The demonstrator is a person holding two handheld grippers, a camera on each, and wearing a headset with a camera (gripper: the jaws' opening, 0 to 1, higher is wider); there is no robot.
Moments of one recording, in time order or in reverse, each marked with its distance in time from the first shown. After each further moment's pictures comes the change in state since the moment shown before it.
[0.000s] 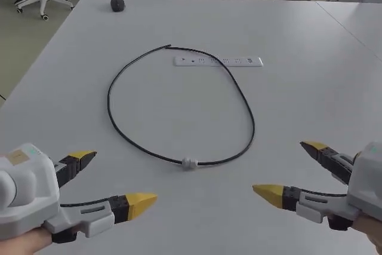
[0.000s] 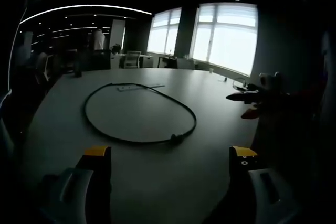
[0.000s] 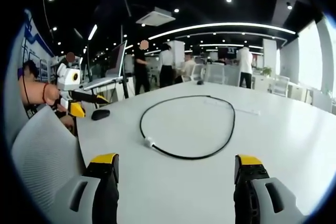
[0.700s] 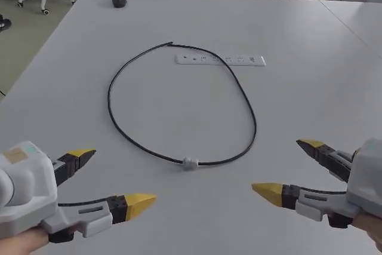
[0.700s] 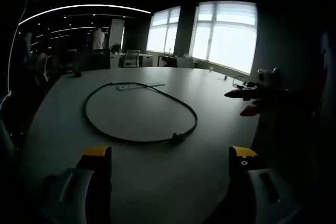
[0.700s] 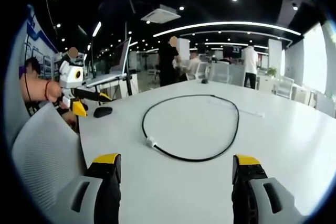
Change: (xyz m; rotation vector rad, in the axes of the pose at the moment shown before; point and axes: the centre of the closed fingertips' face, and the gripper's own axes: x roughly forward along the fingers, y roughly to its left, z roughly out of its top) left arm 0.001 0.005 0.000 0.007 0.011 -0.001; right arm 0.008 0.002 0.004 -0.032 0.024 0.032
